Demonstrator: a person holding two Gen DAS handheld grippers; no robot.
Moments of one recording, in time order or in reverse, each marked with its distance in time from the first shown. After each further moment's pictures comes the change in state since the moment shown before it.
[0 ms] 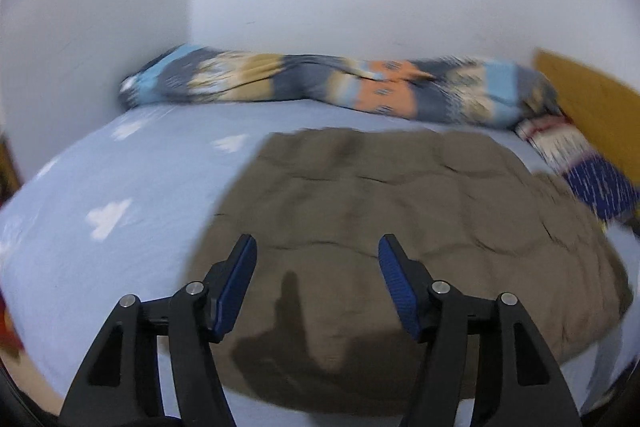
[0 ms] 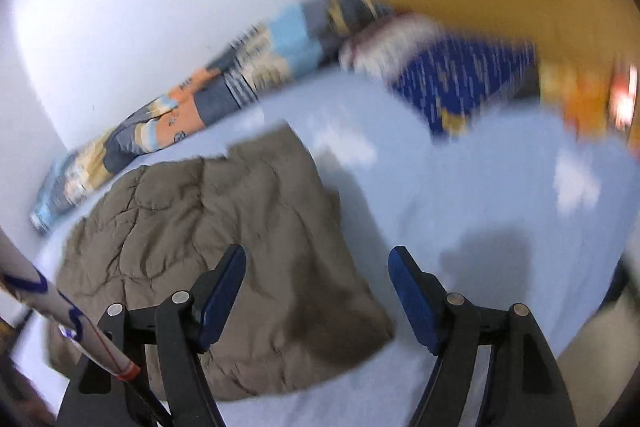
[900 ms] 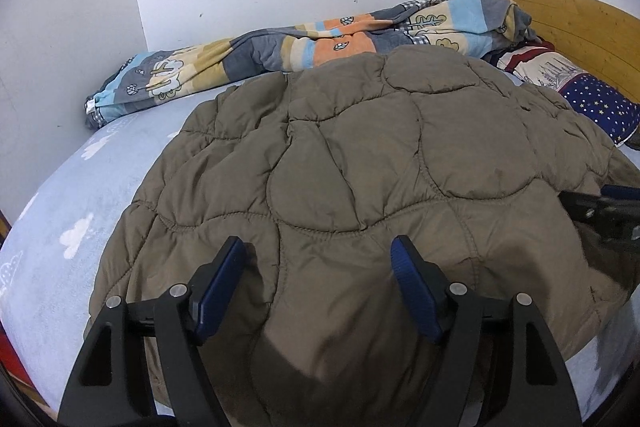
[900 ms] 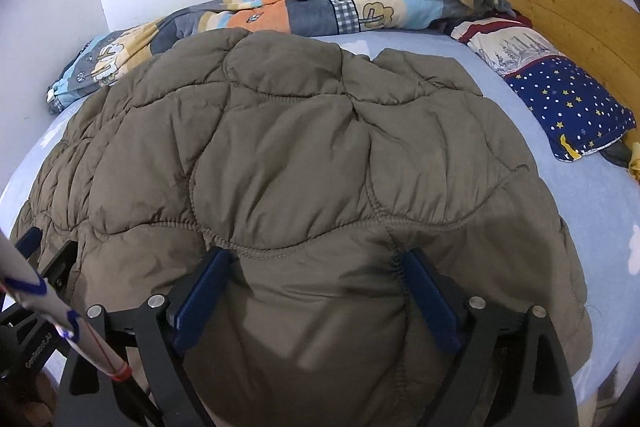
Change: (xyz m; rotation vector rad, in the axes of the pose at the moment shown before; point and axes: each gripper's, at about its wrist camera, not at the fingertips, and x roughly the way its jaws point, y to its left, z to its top) left arm 0.049 -0.048 -0.029 0.151 0.086 0.004; right arm 0.097 0.098 -0.042 -0.245 0.262 0.103
